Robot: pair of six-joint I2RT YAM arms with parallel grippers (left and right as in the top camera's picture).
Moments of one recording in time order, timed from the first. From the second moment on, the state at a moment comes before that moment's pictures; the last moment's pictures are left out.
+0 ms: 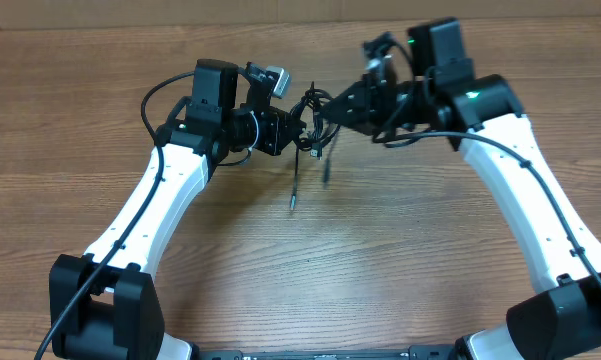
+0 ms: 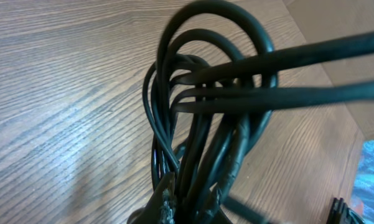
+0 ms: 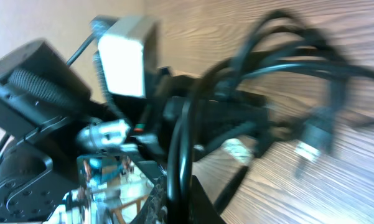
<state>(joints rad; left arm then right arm) -0.25 1.67 1.27 -0.42 0.68 -0.10 0.29 1.68 1.62 -0.82 -0.84 0.56</state>
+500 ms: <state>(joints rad) -0.21 1.66 1.28 -0.64 0.65 0.06 0.12 1.65 1.62 -0.91 -0.55 0.53</state>
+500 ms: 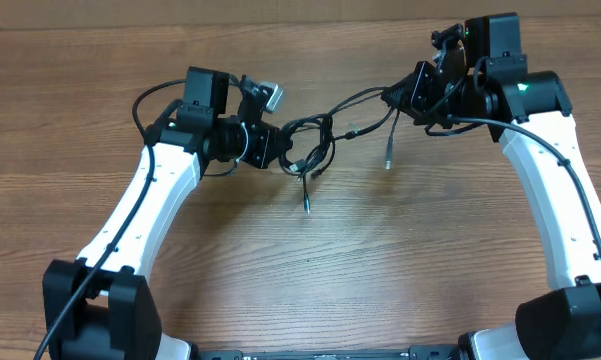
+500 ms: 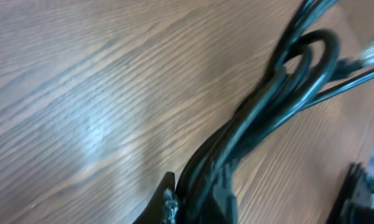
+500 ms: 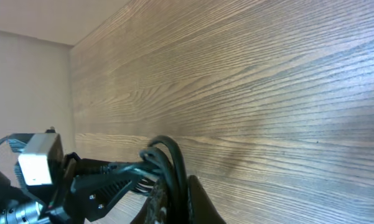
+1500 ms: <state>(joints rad) -0.15 1.56 1.31 -0.73 0.40 0.04 0.13 1.68 2.16 -1.21 -0.33 0.51</state>
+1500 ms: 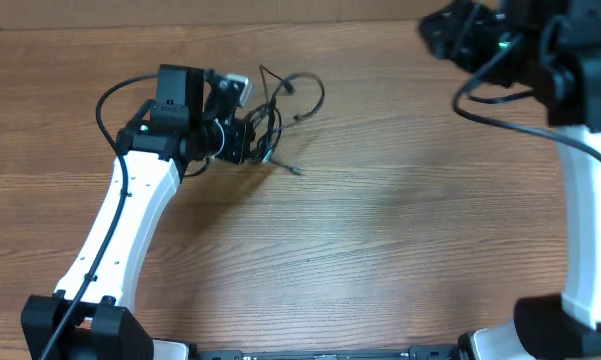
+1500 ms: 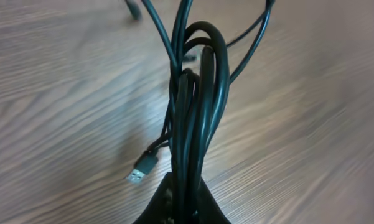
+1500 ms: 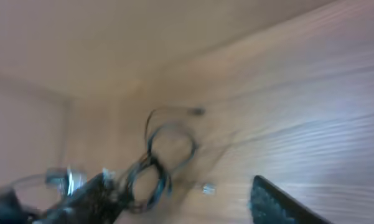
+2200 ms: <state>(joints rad) -0.14 1.56 1.45 -0.66 0.66 -0.31 0.40 2.04 2.16 -1.07 -0.30 0.79</state>
